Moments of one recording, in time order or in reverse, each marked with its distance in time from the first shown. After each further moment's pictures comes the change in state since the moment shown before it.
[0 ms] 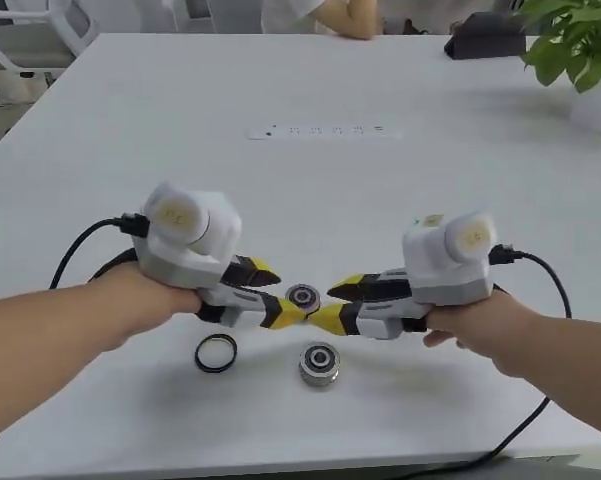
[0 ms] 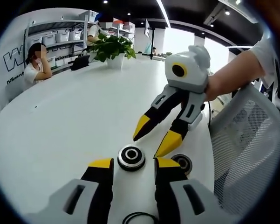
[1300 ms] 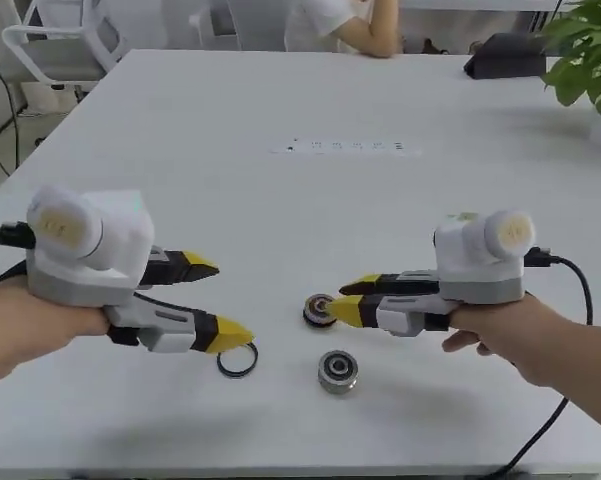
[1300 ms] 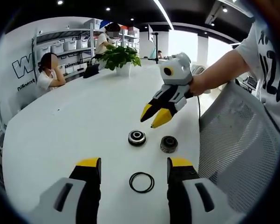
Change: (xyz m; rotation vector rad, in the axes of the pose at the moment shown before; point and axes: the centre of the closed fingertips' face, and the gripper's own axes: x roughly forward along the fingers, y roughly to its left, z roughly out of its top) left arm -0.095 -0.002 -0.011 0.038 -0.035 0.101; right arm -0.015 0.014 0.028 0.051 -0.081 0.018
